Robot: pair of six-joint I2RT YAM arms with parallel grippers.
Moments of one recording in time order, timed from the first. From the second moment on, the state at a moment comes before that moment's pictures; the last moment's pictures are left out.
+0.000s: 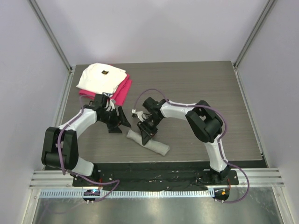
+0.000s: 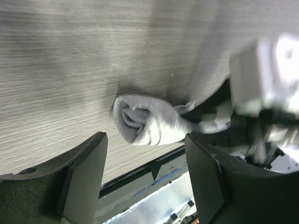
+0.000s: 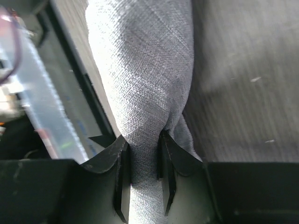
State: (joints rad) left arm -0.17 1.48 0.87 -0.59 0.52 -0.56; right arm 0.79 2.08 1.41 -0.66 -0.75 -0.07
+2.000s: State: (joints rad) left arm -0.26 1.71 0.90 -0.37 0.56 -0.61; right arm 0.71 1.99 1.59 -0.80 -0.45 -0.04
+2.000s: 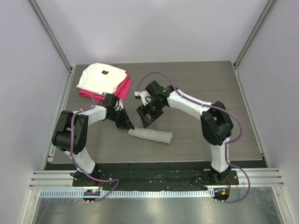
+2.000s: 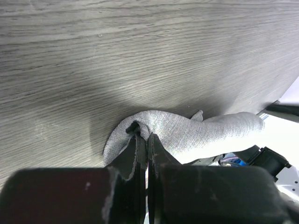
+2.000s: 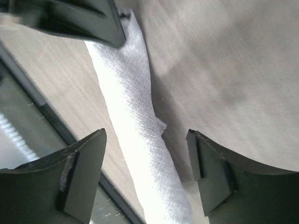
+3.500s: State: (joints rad) left arm -0.26 1.82 1.07 -0.60 0.55 -0.56; right arm 0.95 1.90 1.26 -0.52 -0.05 -0.18
